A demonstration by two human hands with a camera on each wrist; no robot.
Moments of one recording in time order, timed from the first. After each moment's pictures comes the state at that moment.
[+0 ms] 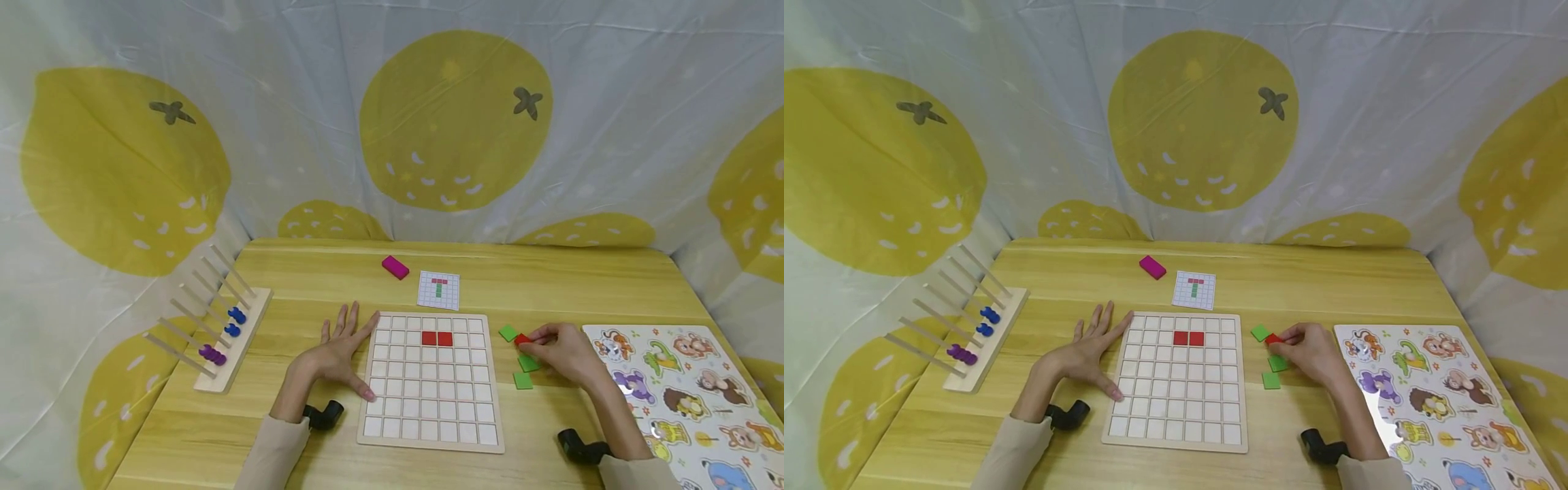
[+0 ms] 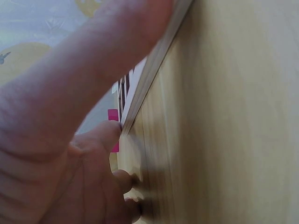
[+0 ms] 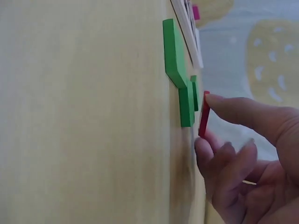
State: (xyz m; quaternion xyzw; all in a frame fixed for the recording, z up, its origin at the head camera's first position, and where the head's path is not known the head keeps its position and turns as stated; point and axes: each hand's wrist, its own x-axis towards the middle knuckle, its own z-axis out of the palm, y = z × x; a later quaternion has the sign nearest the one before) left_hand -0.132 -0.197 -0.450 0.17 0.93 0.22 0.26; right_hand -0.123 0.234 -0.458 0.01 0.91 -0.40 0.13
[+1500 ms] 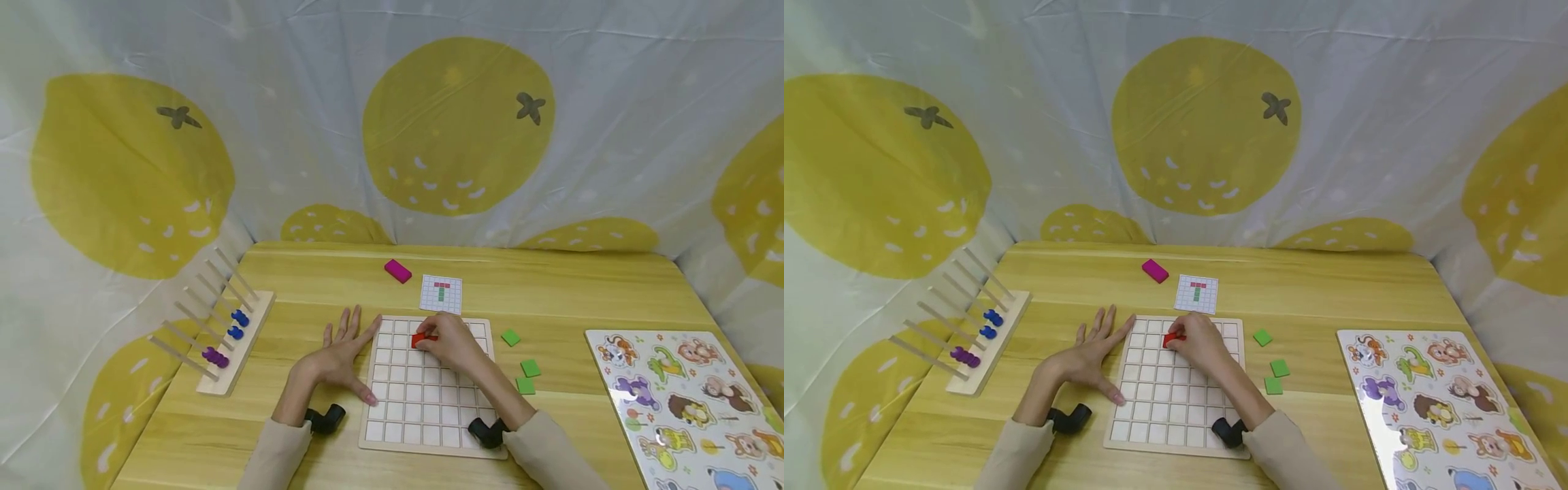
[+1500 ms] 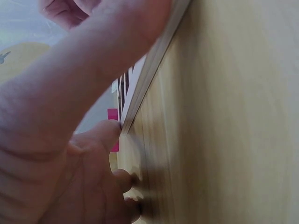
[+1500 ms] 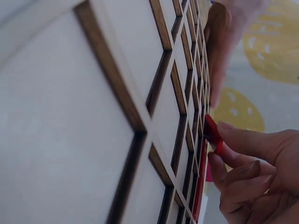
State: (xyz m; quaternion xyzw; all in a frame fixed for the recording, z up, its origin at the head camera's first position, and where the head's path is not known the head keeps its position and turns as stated) left_hand -0.132 -0.197 -0.455 0.17 0.93 0.22 0.25; right_hand -0.150 0.056 -0.455 -0.15 0.90 -0.41 0.08
